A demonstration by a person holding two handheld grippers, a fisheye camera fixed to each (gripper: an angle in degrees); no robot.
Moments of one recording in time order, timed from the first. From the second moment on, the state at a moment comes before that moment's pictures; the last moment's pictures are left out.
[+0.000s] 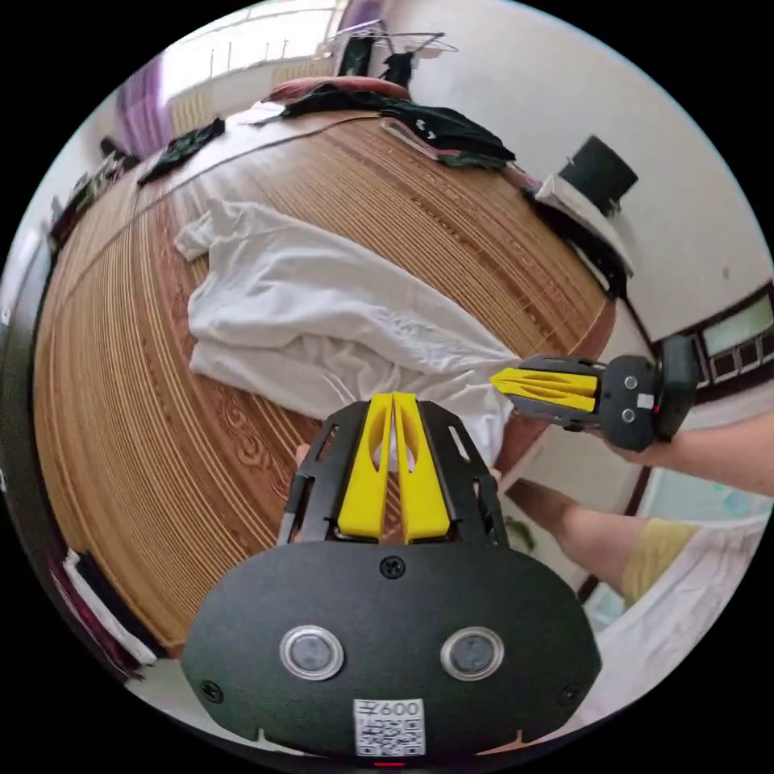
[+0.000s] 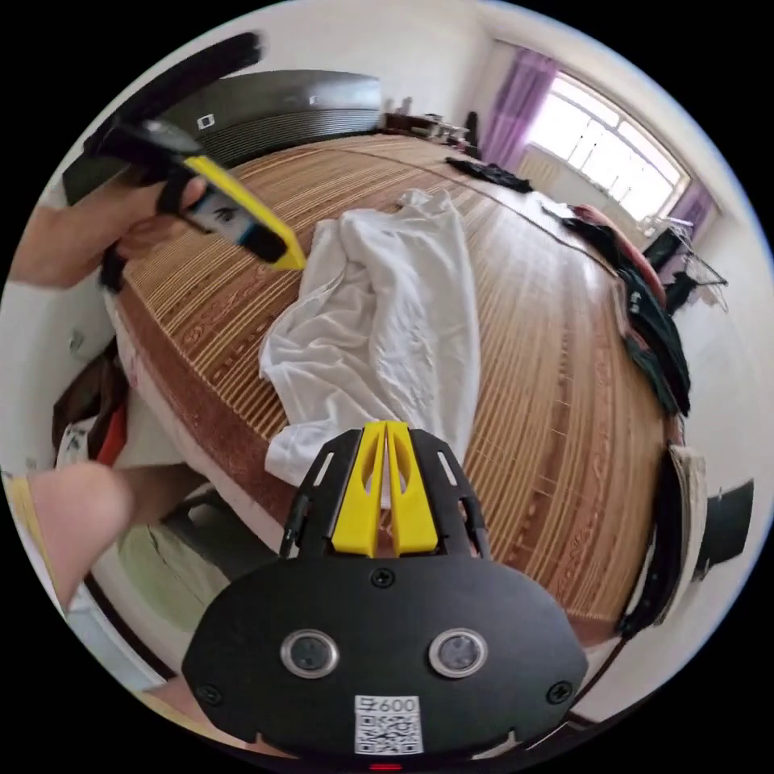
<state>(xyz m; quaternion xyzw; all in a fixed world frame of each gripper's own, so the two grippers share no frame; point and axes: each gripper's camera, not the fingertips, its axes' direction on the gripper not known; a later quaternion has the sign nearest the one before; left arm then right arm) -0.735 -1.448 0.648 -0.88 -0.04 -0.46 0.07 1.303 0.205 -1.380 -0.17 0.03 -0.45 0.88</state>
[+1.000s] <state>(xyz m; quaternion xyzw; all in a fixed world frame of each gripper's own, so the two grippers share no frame) -0.578 -1.587 0.484 -0.91 0.03 -0.32 0.27 1.525 0.143 -1.312 -0.05 -0.09 -0.33 0.94</state>
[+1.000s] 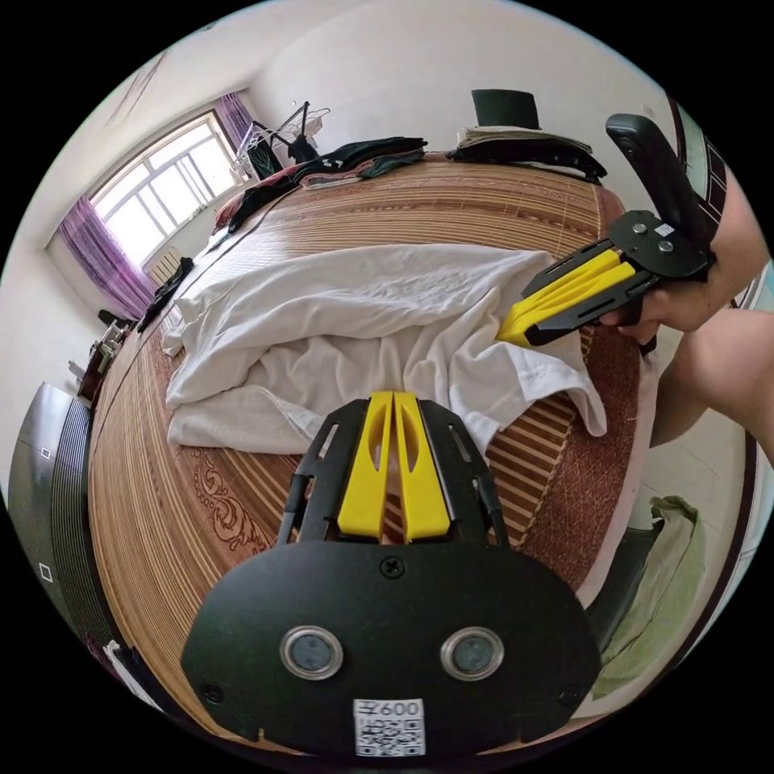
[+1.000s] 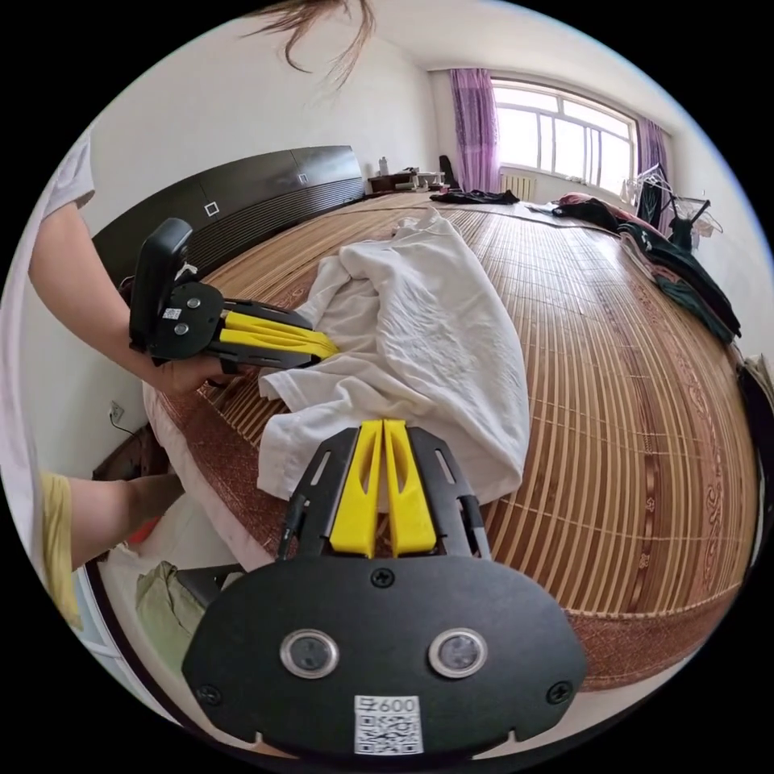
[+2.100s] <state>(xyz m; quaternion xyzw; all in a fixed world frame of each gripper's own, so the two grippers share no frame) -0.519 -1.665 0.543 -0.95 0.00 -0.21 0.23 1.539 0.175 -1.225 -0.01 0.00 -0.38 0.93</state>
